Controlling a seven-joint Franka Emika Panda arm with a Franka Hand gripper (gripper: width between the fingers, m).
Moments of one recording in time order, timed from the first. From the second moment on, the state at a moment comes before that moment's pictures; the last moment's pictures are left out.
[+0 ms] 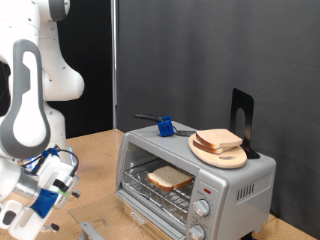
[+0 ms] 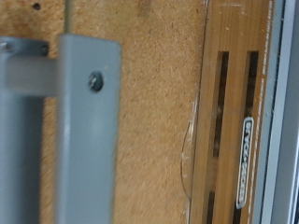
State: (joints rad) arm -0.50 0.32 -0.03 -2.36 0.92 2.05 -0.48
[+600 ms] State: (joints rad) arm -0.48 0.32 0.05 -2.44 1.00 2.11 -0.51
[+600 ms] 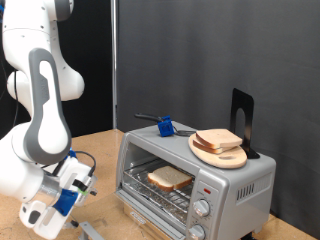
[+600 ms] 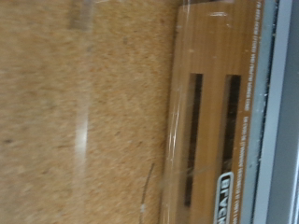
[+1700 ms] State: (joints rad) arm -0.51 0.08 0.05 -2.45 1.04 1.71 -0.34
